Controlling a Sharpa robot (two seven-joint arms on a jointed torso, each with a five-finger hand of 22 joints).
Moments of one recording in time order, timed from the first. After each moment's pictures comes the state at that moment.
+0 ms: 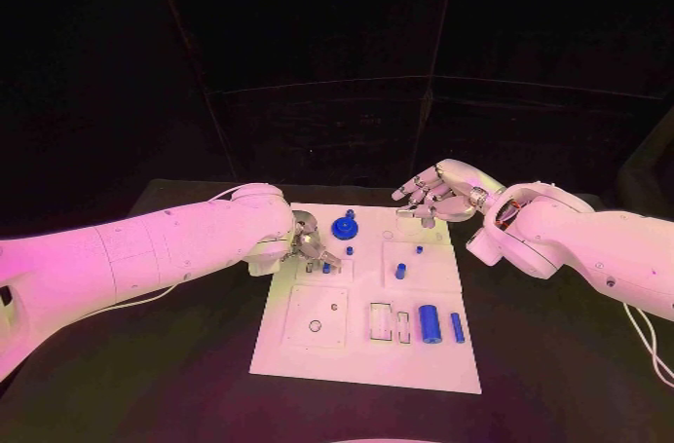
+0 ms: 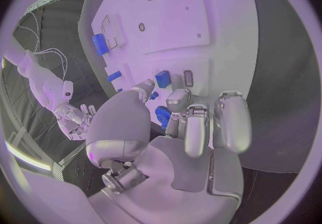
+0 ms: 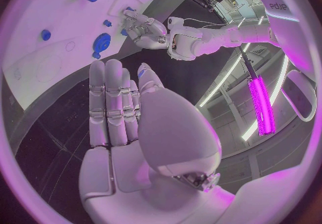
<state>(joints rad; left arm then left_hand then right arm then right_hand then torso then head) 1.31 -0.56 -0.15 1.25 -0.99 0.18 -0.58 0.96 -0.14 0.23 0.28 0.13 0.88 0.04 0.75 0.52 1.28 -0.03 1.19 1.01 1.47 -0.09 1.56 1.31 0.08 1.46 0.02 1.36 1.26 1.23 -0.82 0.00 1.48 -0.94 -0.24 0.11 1.56 0.00 -0.09 0.22 0.24 0.94 0.17 0.08 0.07 1.07 0.09 0.50 0.50 1.28 0.01 0.74 0.56 0.17 0.98 0.11 0.88 0.47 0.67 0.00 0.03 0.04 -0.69</state>
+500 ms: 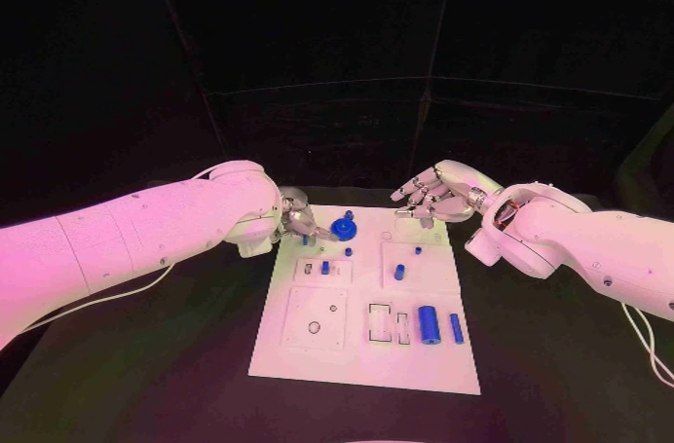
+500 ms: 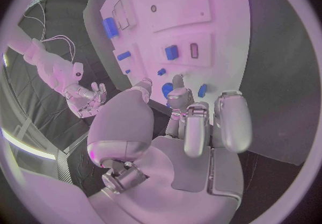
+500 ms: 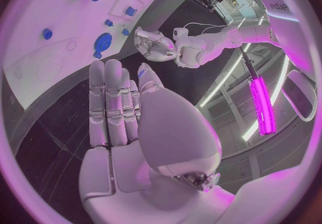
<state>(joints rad) 1.33 -0.61 -0.05 1.29 -0.99 0.17 -0.59 1.00 -0.09 0.09 0.29 0.06 0.85 0.05 0.72 0.51 1.24 -0.02 1.15 0.95 1.47 -0.09 1.56 1.31 0.08 1.46 0.03 1.33 1.23 1.23 -0.82 0.00 1.47 -0.94 -0.24 0.11 1.56 0.00 -0.09 0.22 0.24 0.94 0.17 0.08 0.07 1.06 0.09 0.50 0.50 1.28 0.02 0.74 0.57 0.17 0.98 0.12 0.88 0.47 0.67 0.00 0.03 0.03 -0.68</state>
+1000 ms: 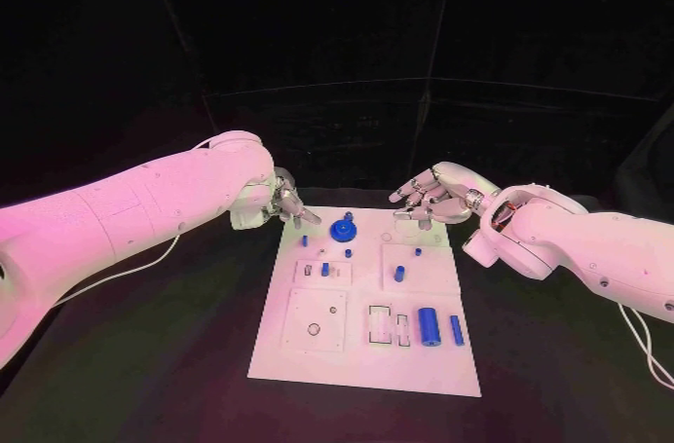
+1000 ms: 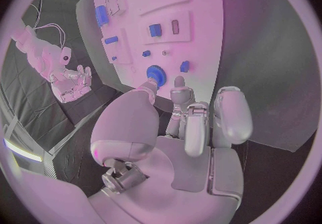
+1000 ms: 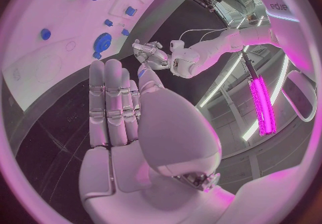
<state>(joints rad) 1.37 -0.50 -0.02 1.05 -0.98 0.33 -0.65 1.06 -0.05 0.08 0.29 0.06 0.82 0.07 0.67 0.48 1.21 0.00 1.13 0.91 1.47 -0.07 1.56 1.31 0.08 1.44 0.04 1.29 1.18 1.23 -0.81 0.00 1.47 -0.94 -0.24 0.11 1.56 0.00 -0.09 0.22 0.24 0.94 0.17 0.08 0.07 1.06 0.09 0.50 0.50 1.28 0.02 0.73 0.56 0.17 0.98 0.12 0.87 0.47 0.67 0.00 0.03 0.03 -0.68</state>
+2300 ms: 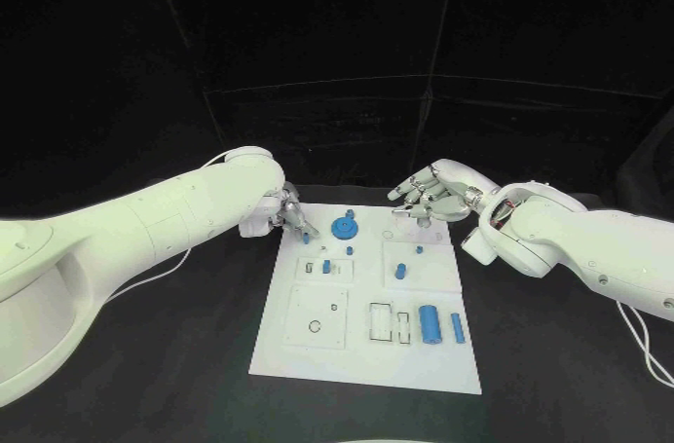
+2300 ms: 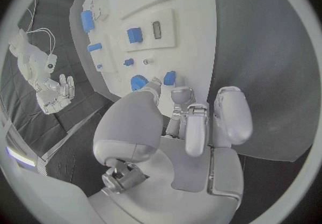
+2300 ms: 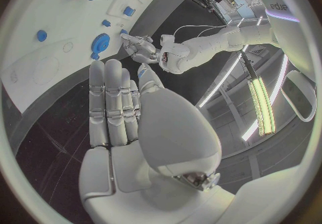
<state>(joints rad) 1.32 -0.40 -0.05 0.85 -1.03 0.38 -0.57 1.14 -0.01 0.06 0.27 0.06 0.82 0.08 0.66 0.45 1.20 0.01 1.13 0.91 1.47 -0.07 1.56 1.31 0.08 1.44 0.04 1.29 1.20 1.23 -0.81 0.00 1.47 -0.94 -0.24 0.11 1.56 0.00 -0.09 0.22 0.24 0.94 0.17 0.08 0.07 1.06 0.09 0.50 0.50 1.28 0.02 0.73 0.57 0.17 0.98 0.12 0.87 0.46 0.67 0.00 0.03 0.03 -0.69</state>
